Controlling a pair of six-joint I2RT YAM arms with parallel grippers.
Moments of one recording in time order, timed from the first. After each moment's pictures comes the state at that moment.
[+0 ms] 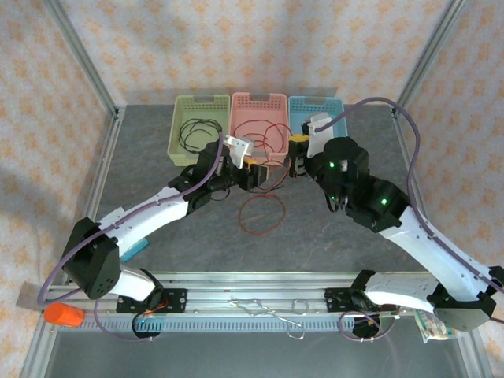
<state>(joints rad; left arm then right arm) -0.60 1.43 1.01 -0.01 0.23 -0.34 0.85 1.07 1.35 -0.52 0.37 0.18</state>
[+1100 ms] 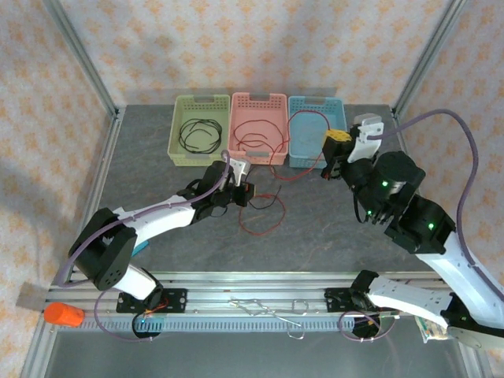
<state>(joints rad) -0.60 1.50 0.83 0.06 0.17 -0.42 0.85 0.88 1.37 -0.53 0.48 0.18</state>
